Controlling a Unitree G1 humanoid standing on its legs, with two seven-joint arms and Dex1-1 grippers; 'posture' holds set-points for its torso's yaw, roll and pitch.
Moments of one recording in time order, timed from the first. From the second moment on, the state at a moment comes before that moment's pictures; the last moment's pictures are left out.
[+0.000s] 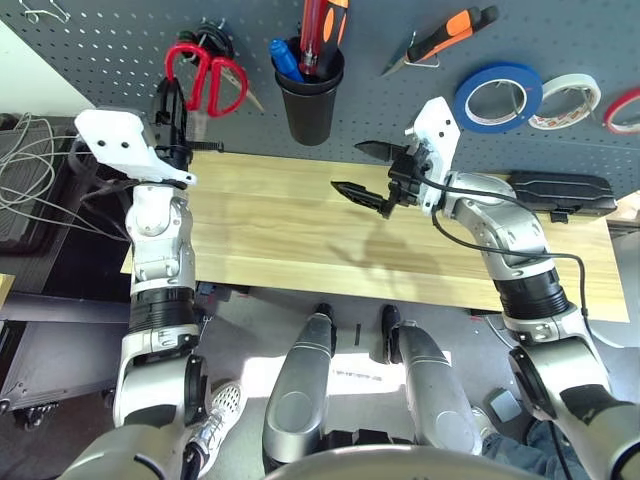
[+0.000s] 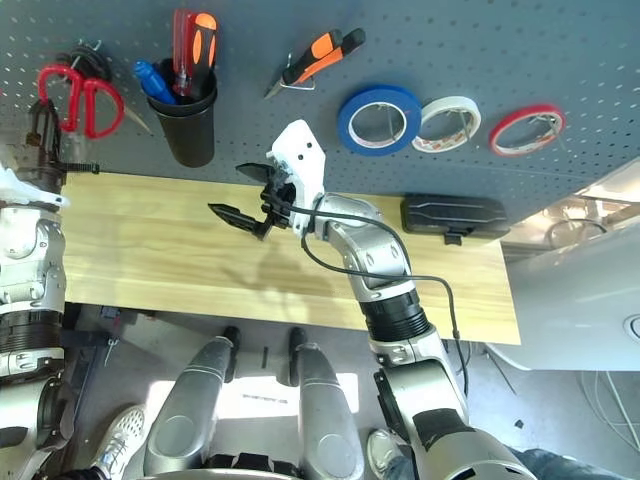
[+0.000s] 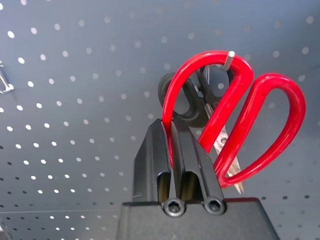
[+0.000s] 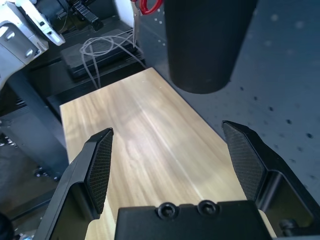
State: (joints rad) left arm -0.62 0.40 0.31 0.38 -0.17 -0.26 -0.15; right arm -0.69 -0.26 0.16 0.03 0.23 0.43 0.77
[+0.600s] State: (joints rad) left arm -0.62 0.41 0.20 0.43 -0.15 -0.11 -0.25; right arm -0.64 -0.26 0.09 0.21 0.19 0.35 0.59
